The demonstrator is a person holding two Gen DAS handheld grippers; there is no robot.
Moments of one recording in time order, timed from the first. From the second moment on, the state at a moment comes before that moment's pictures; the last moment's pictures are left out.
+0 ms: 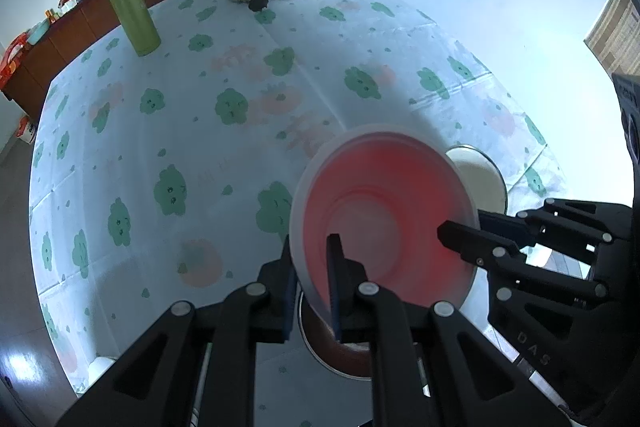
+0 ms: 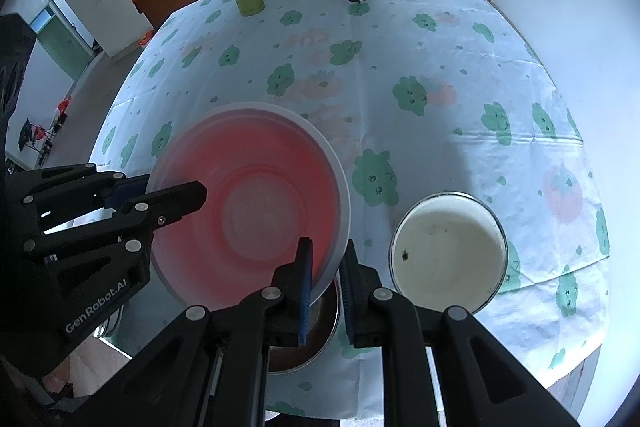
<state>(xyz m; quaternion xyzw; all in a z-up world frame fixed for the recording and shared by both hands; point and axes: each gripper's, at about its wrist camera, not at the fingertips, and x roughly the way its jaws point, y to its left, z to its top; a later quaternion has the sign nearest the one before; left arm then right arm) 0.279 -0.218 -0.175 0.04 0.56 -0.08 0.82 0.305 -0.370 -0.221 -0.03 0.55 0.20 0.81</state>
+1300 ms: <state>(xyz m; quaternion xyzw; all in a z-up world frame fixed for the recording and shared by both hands) 0.255 -0.220 -0.185 0.03 0.58 -0.08 0.81 0.274 -0.372 -0.233 -0.02 0.57 0.21 0.80</state>
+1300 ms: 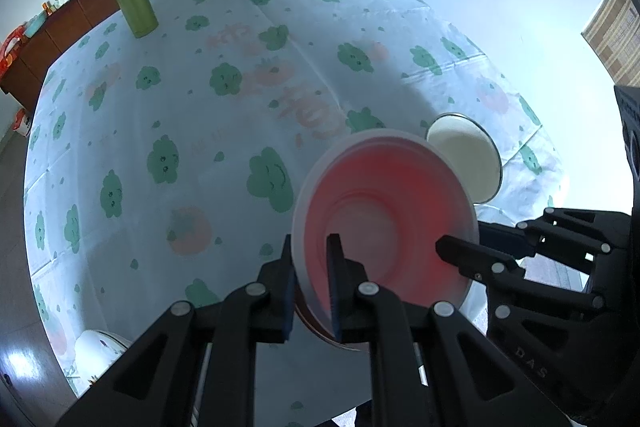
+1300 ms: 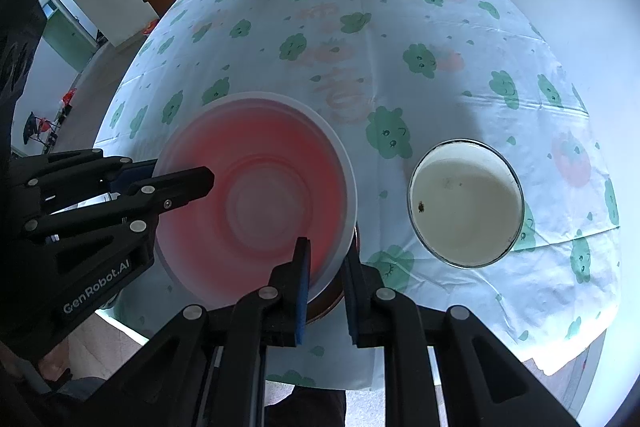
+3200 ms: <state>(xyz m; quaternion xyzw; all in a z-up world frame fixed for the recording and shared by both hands) 0.236 -0.213 -0.221 0.02 0.62 -0.09 0.78 0.262 -0.359 -0.255 -0.06 0.58 0.21 0.78</state>
